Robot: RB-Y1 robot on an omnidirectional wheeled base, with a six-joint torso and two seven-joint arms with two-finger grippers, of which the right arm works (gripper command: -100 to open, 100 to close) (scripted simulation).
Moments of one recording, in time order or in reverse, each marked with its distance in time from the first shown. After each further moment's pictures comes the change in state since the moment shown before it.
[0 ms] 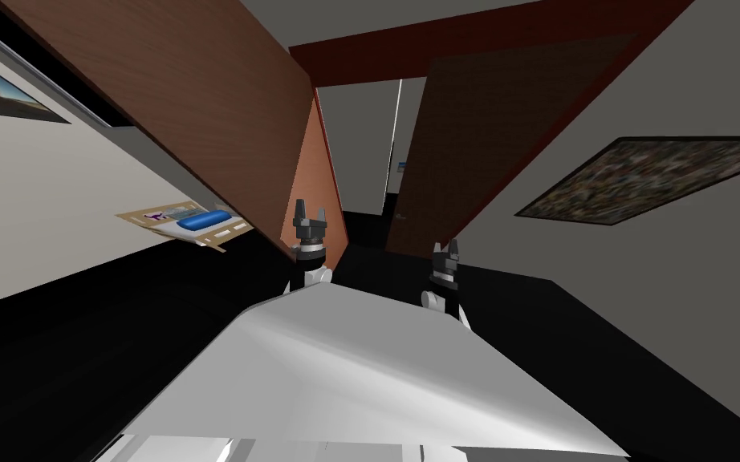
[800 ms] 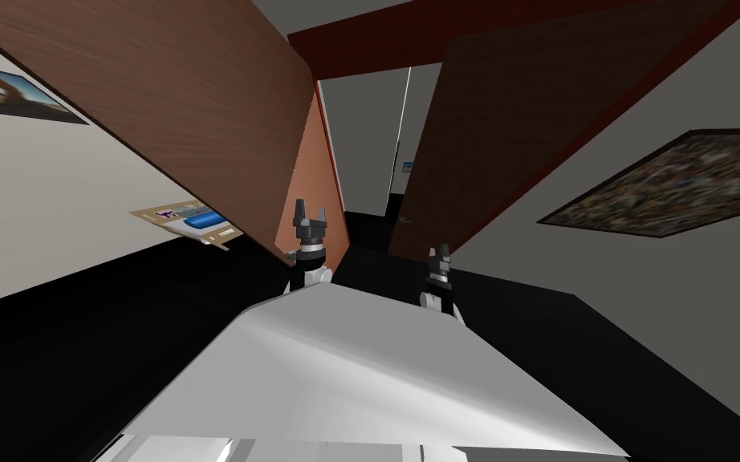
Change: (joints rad) arm -0.050 -0.033 -0.005 0.184 -0.024 -0.028 -0.016
